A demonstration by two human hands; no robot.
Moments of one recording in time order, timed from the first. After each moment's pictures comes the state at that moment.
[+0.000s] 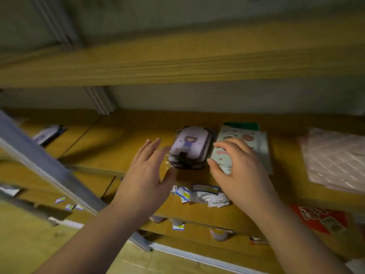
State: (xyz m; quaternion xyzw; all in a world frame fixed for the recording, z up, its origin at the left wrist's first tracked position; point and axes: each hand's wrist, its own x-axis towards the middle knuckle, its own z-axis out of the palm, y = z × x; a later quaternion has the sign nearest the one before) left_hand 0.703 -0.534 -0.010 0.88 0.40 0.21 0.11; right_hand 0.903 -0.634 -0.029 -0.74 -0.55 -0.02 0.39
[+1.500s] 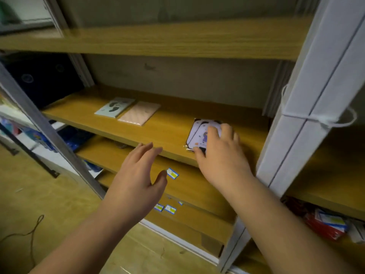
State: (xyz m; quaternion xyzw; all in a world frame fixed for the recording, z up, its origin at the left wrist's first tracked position) left_hand 0.199 -0.234 -0.016 0.82 0.52 0.23 0.10; right_hand 0.407 -0.228 -0.031 -0.76 -0.60 -0.01 0.23
